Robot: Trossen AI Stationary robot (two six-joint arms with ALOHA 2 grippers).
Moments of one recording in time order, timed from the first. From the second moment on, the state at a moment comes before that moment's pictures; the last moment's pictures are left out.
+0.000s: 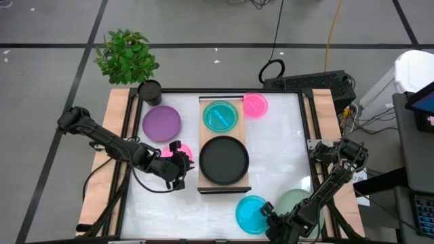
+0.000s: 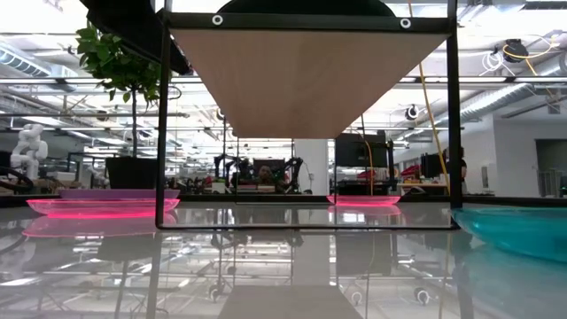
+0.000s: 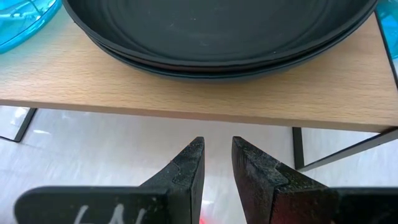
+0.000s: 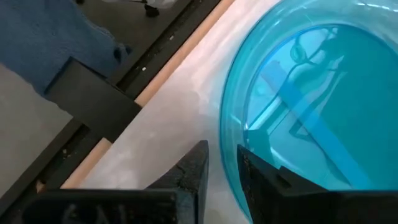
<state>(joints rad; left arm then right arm) -0.44 1.33 0.93 -0.47 -0.44 -0.37 0.96 1.84 1.11 -0.47 0.18 0.23</state>
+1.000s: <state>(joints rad) -0.44 1.33 0.93 -0.47 -0.45 -0.37 0.96 1.82 1.10 -0.48 0.26 0.20</state>
